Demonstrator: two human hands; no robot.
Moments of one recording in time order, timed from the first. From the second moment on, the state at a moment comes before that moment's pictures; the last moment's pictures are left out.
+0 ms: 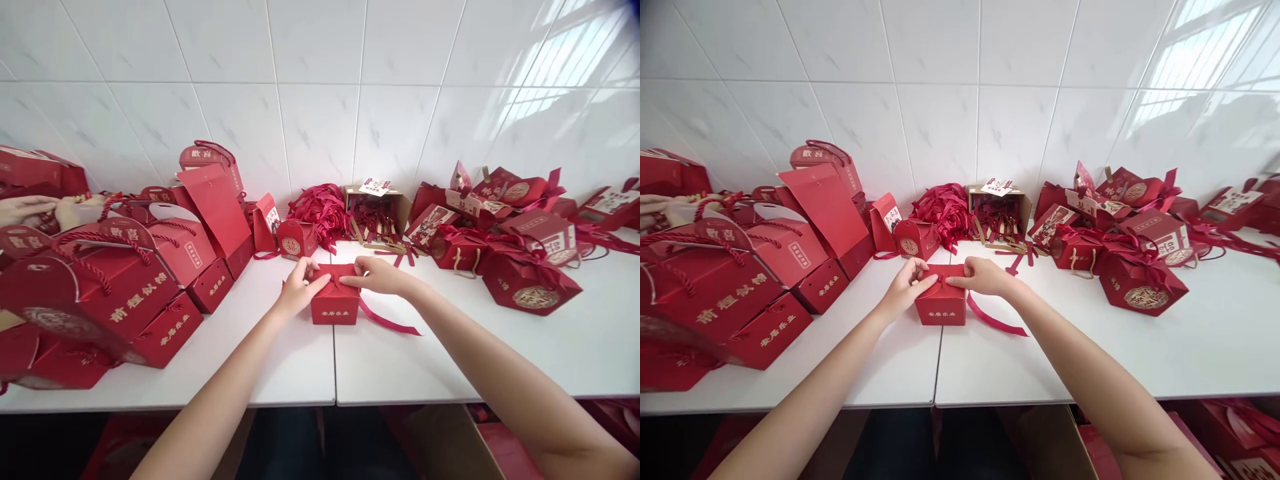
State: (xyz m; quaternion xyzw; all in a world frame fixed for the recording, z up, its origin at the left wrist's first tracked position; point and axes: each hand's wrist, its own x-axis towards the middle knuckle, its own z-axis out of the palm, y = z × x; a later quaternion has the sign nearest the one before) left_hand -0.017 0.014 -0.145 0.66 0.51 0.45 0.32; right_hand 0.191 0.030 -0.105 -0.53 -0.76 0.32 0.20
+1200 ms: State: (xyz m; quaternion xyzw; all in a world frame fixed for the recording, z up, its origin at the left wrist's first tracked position) left_hand -0.059 -0.080 -0.154 0.37 0.50 0.49 0.61; right_hand 0.194 -0.073 -0.175 -0.51 -0.60 0.49 0.37
